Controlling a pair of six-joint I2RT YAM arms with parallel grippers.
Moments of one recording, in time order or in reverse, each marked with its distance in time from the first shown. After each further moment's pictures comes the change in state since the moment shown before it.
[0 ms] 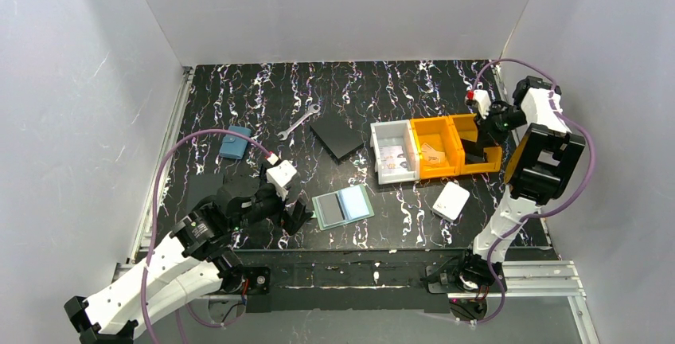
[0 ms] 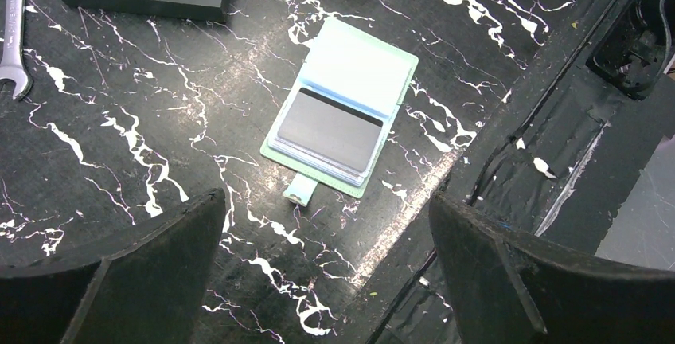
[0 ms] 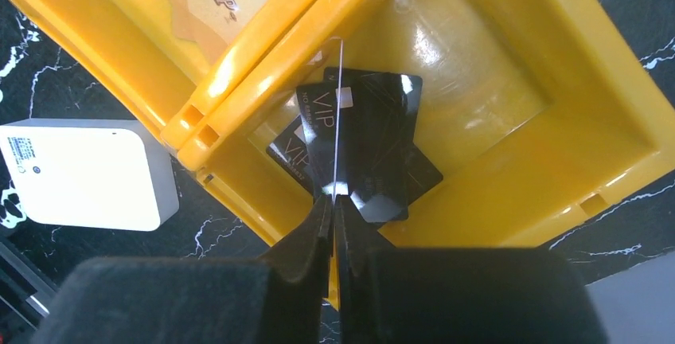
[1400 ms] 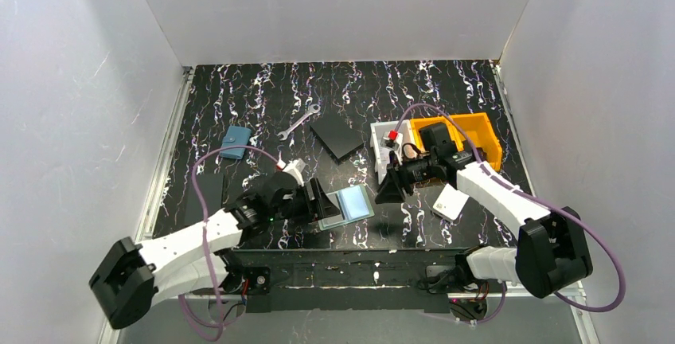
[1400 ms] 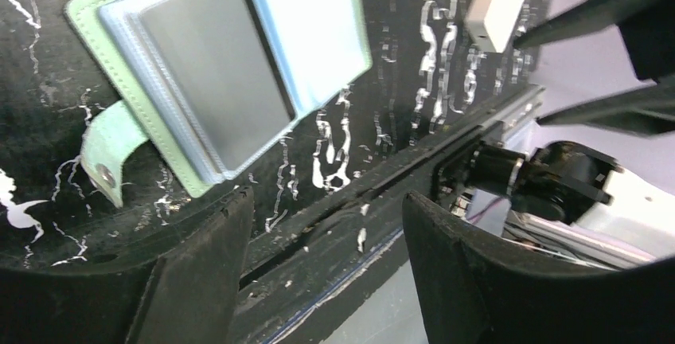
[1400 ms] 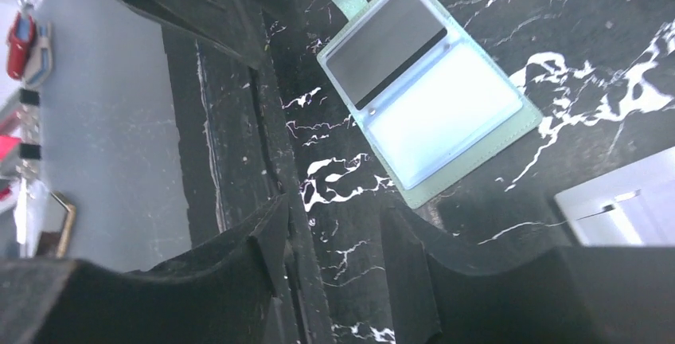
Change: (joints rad) left arm 0.000 0.366 -0.200 0.404 0.079 -0.970; right arm 0.754 -0.710 -0.809 0.657 -0.438 0.927
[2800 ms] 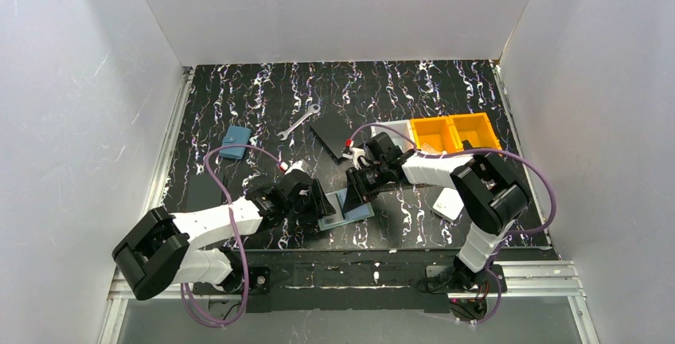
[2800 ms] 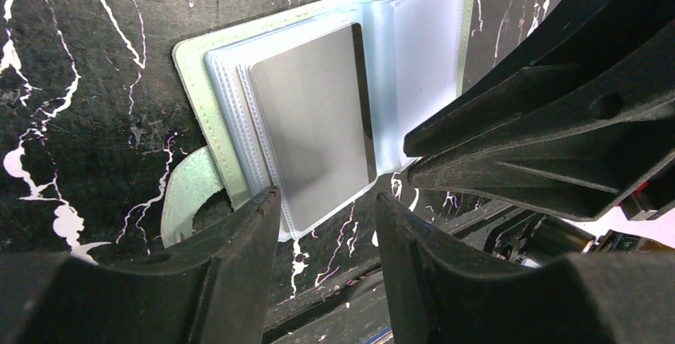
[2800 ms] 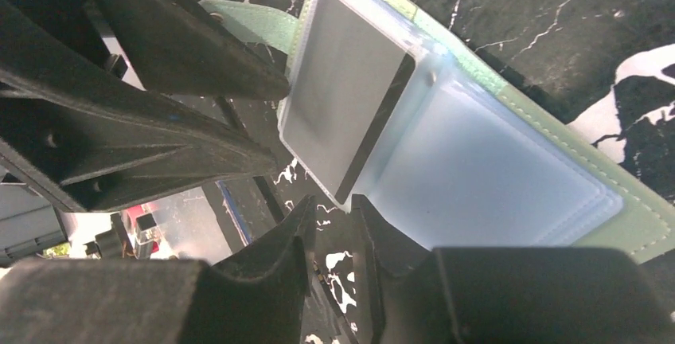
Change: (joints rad) left arm -0.006 0.293 0.059 0.018 -0.137 -0.048; right arm 0.272 0.472 0.073 0.360 0.206 0.641
